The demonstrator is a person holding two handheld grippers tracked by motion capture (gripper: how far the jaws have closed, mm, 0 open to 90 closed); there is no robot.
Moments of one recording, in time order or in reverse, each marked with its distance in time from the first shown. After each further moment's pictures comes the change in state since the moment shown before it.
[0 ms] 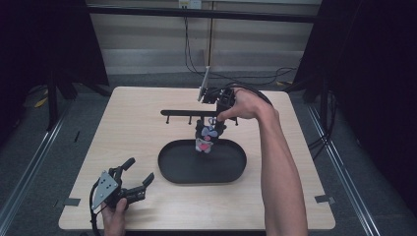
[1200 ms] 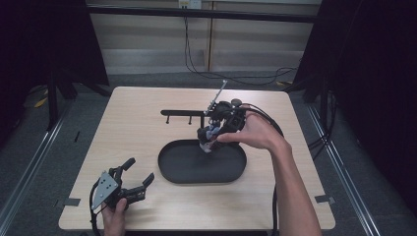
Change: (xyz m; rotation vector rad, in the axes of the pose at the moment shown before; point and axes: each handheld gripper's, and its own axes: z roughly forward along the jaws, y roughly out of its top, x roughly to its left) left arm 0.001 0.000 -0.001 0.009 -0.005 0.008; right arm 0.062 -0.046 0.004 -0.245 0.012 0.054
